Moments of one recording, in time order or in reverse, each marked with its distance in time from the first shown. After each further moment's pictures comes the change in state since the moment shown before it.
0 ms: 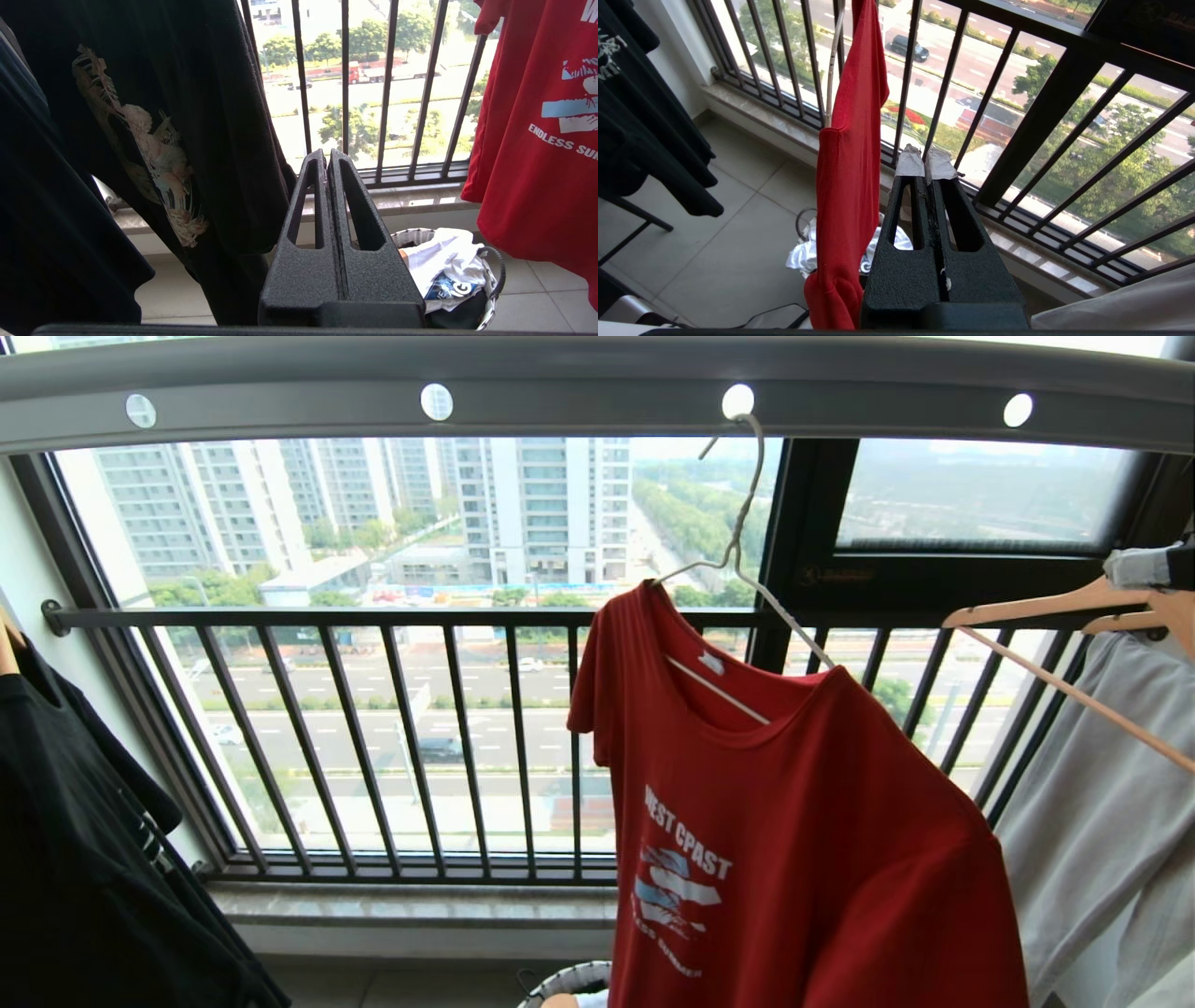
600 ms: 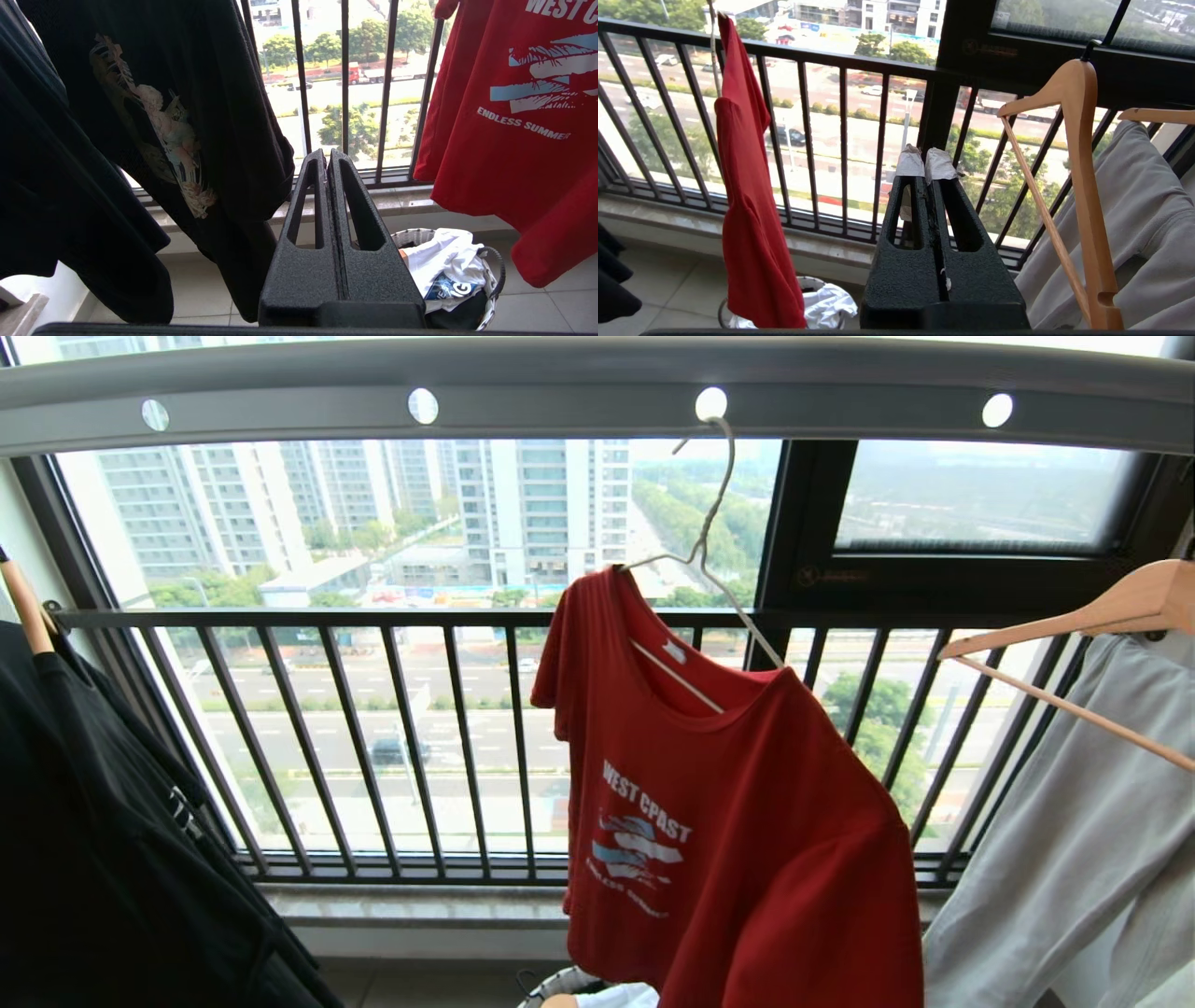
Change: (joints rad) left arm 0.000 0.000 0.000 0.000 0.000 0.000; right arm -0.380 -0.494 0.453 -0.241 0.037 -0.001
